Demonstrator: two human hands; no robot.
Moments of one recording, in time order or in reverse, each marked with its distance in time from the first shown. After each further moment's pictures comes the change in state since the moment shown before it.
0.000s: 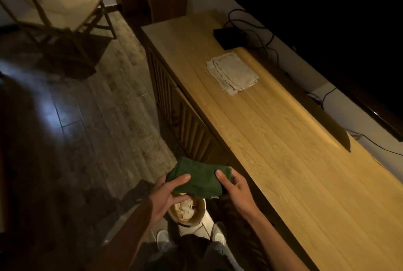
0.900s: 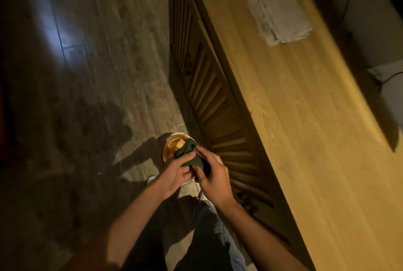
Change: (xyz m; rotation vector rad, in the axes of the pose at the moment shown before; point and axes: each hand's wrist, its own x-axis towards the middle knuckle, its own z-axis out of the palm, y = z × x) left_hand 0.069 -0.115 -0.013 -0.220 0.083 -0.111; right_hand 0.018 0.116 0.012 -0.789 -0.177 -0.241
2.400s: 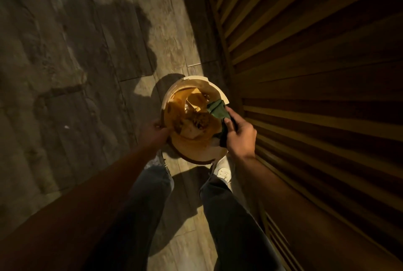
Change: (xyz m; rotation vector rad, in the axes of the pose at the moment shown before) left_hand 0.331 -0.142 -0.271 0.508 0.497 0.000; right_hand 0.140 0.308 0.188 0.047 0.036 0.540
